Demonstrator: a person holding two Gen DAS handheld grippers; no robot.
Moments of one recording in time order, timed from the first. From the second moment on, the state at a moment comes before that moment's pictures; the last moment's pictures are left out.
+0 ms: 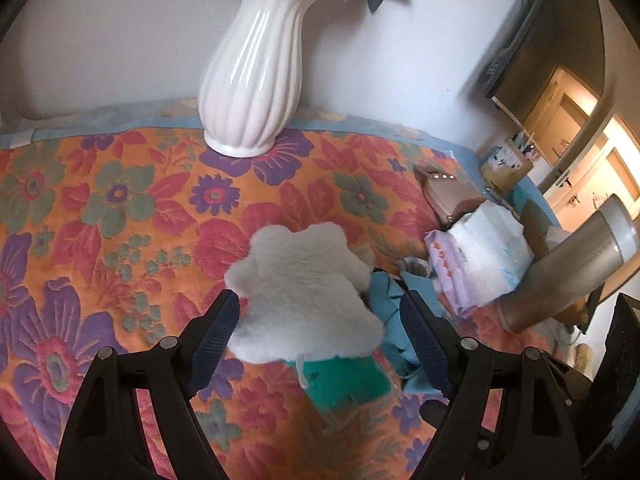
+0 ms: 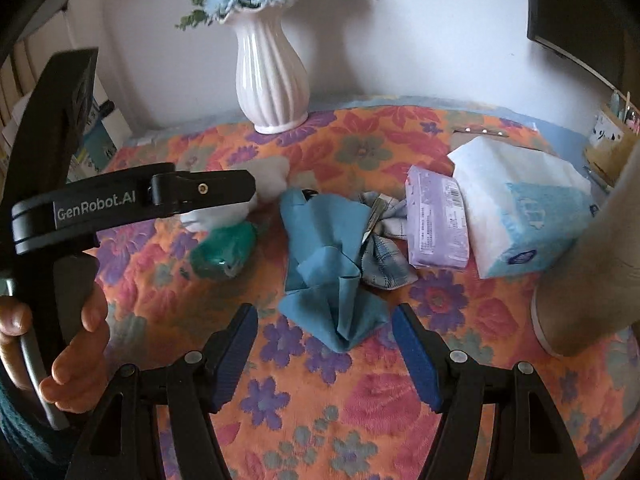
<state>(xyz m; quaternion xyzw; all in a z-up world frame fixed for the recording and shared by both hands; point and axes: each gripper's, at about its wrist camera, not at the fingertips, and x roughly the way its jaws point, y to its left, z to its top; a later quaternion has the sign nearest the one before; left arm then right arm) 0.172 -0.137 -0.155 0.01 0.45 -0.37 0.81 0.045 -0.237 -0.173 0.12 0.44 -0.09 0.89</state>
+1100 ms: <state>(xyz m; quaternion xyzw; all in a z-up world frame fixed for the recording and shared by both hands) 0.078 -0.019 -0.175 0.04 0.47 -0.28 0.84 -0.021 -0.238 -0.182 0.18 0.47 -0.01 0.86</state>
